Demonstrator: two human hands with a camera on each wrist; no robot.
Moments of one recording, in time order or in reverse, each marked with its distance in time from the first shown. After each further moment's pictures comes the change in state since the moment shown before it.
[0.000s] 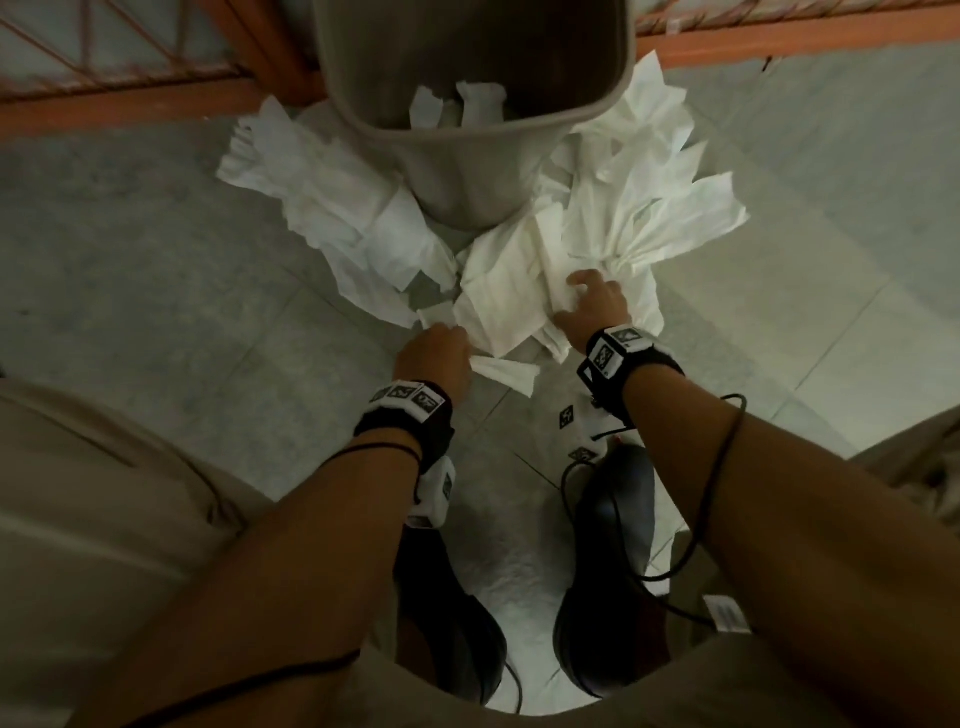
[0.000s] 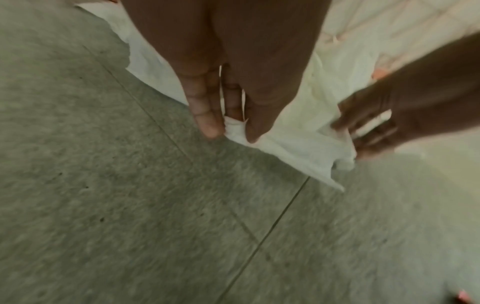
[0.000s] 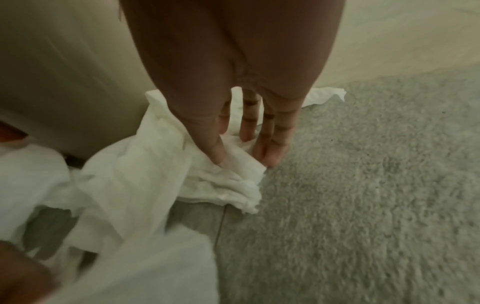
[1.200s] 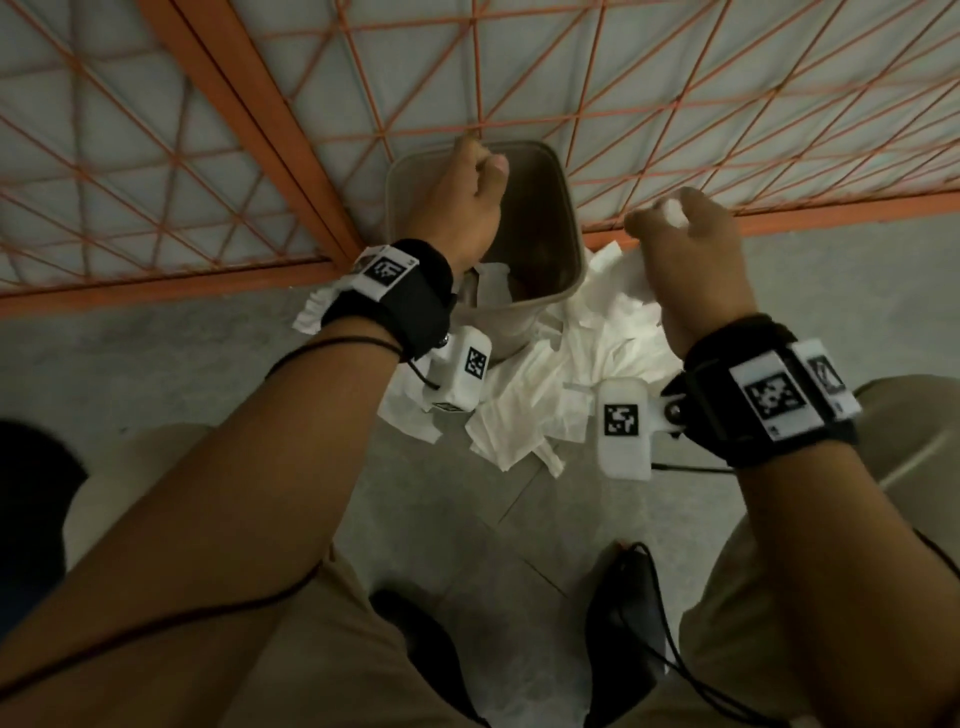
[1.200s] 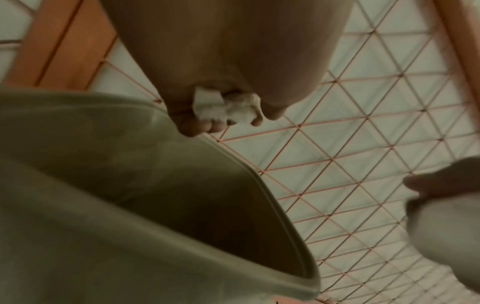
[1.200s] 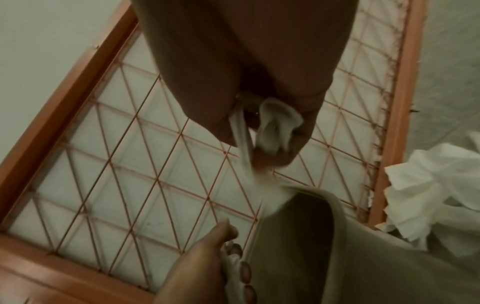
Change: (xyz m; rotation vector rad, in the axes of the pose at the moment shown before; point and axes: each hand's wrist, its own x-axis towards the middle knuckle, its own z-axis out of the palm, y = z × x) left_hand 0.019 0.093 -0.278 -0.476 0.552 0.234; right_hand -0.118 -0.130 -0.192 0.772 0.374 -0.483
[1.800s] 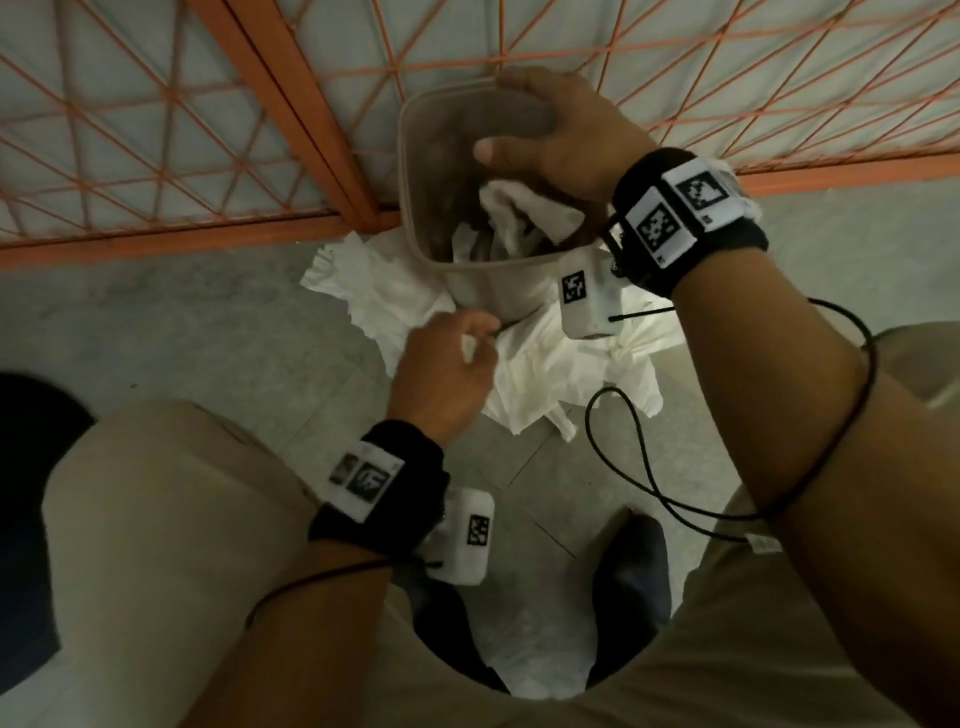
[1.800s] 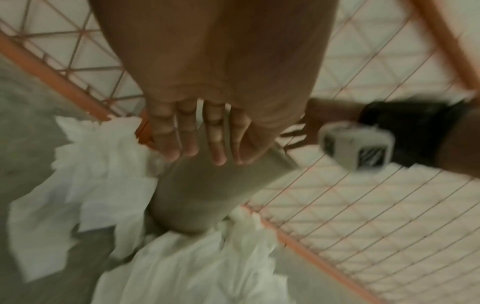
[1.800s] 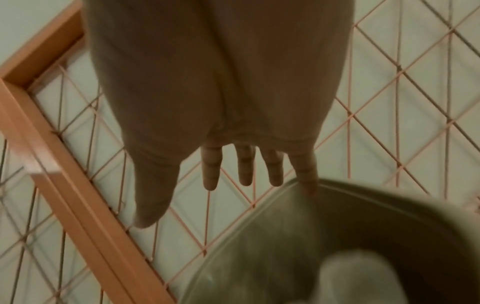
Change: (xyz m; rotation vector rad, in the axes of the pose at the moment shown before) left_hand -0.156 -0.055 0.027 -0.039 -0.080 -0.171; right_hand 0.042 -0.021 0.075 -0.569 -0.540 -0.289
